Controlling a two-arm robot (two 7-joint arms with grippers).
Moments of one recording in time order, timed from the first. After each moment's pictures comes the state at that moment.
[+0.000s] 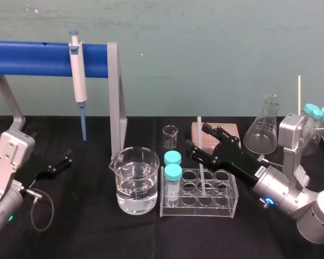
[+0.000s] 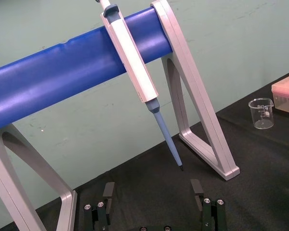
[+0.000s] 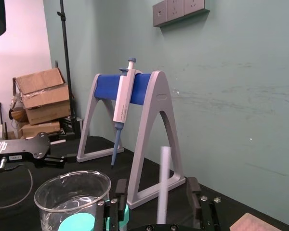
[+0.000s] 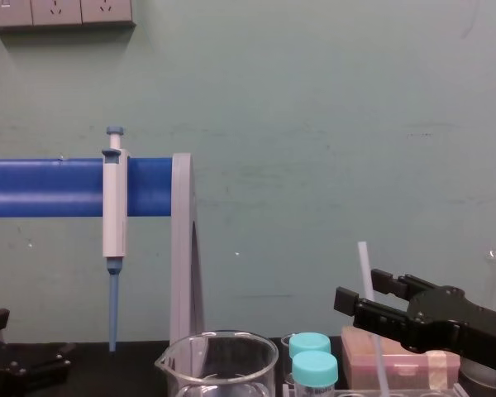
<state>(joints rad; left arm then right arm) -0.20 0.60 0.45 -1.41 -0.25 -0.12 0.03 0.39 0.34 -0.38 -1.10 0.51 -0.32 0.70</state>
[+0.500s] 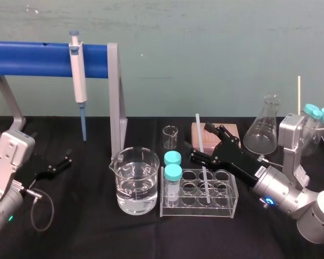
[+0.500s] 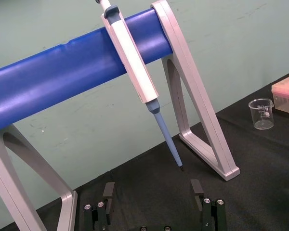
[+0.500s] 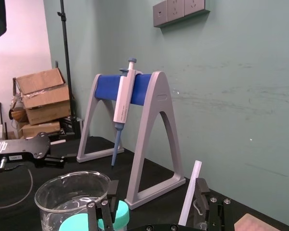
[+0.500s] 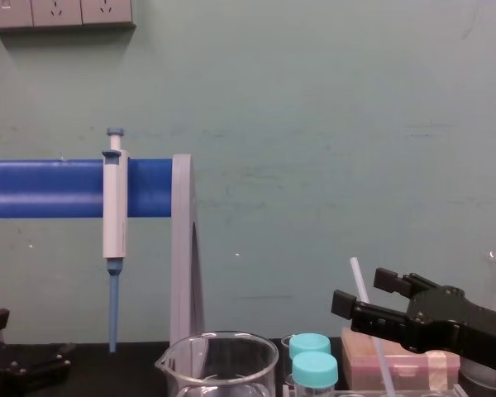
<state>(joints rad) -0.20 0.60 0.45 -1.41 -0.25 -0.12 0.03 0.39 0.34 -0.38 -1.10 0.51 -0.32 0.70</state>
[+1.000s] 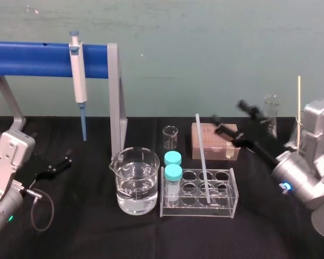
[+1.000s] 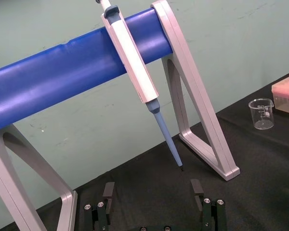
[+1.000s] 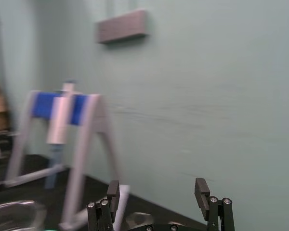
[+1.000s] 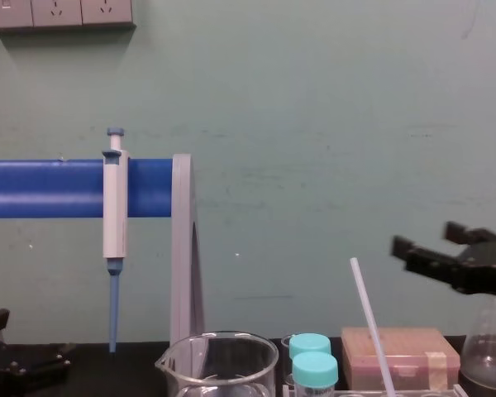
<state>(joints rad) -0.20 0.60 0.45 -1.41 -0.25 -0.12 0.03 0.33 0.35 -0.29 -1.23 0.44 -0.30 0.47</state>
